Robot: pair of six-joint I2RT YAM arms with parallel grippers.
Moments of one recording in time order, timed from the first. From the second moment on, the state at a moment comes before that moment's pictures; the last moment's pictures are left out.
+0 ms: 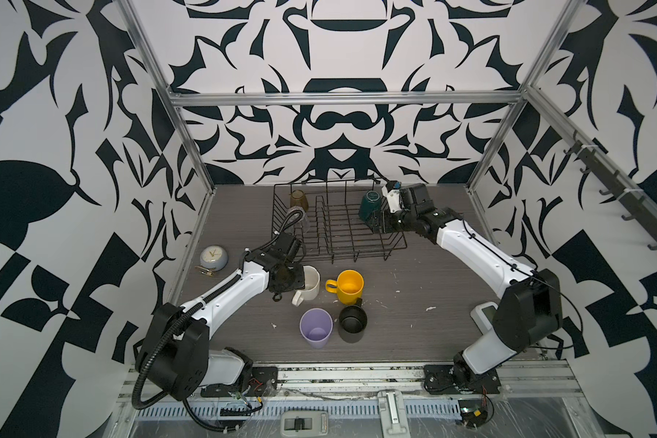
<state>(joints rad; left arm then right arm) -0.52 1.36 0.88 -0.74 0.04 -0.58 0.40 1.60 1.36 -0.52 -0.21 0.26</state>
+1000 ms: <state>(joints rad) -0.52 1.28 0.90 -0.86 -0.03 -0.57 0.40 1.60 1.35 -0.50 -0.23 0.26</state>
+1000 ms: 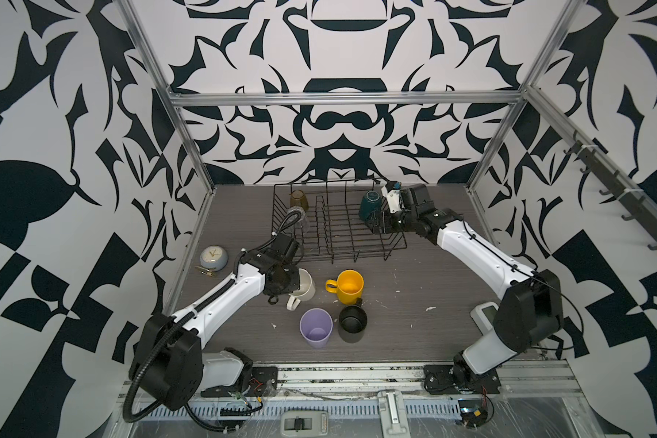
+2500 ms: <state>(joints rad) -0.12 0.95 0.86 -0.31 0.71 -0.62 0.41 1.48 1.10 0.26 -0.90 0.65</state>
